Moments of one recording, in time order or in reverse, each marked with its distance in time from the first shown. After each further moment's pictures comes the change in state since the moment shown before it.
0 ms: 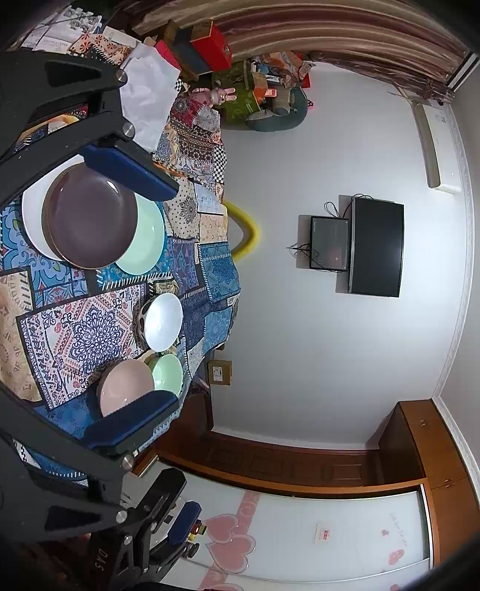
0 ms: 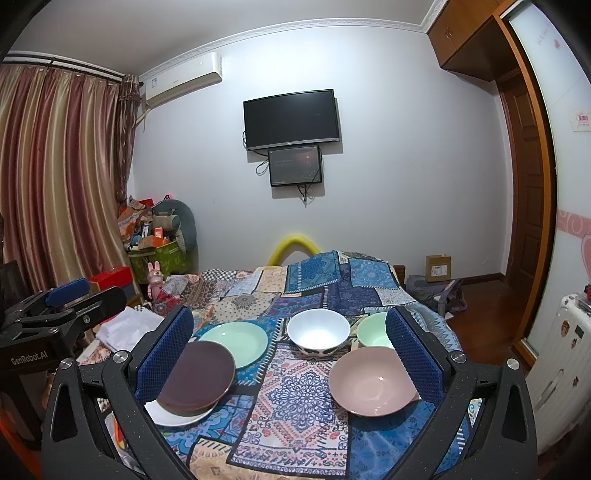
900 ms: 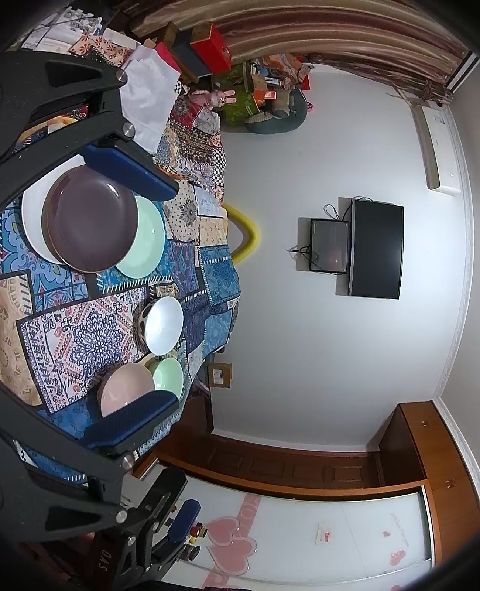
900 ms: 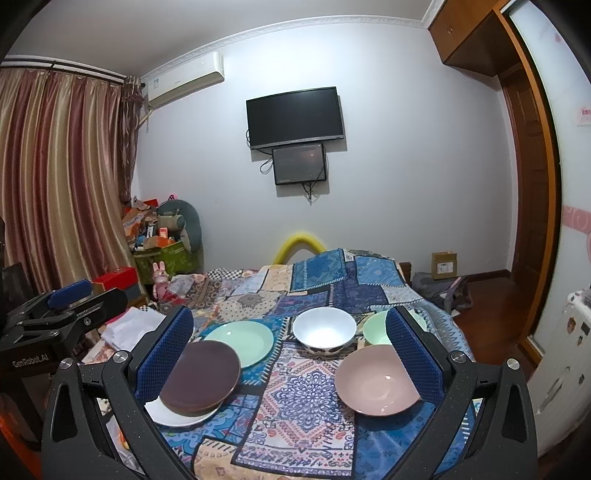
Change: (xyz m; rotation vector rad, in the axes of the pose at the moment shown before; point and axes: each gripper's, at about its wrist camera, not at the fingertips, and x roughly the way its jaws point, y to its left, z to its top) left arm 0.003 0.001 -0.003 0.002 0.003 0.012; right arm 0.006 0.004 0.003 0.012 0.011 0.029
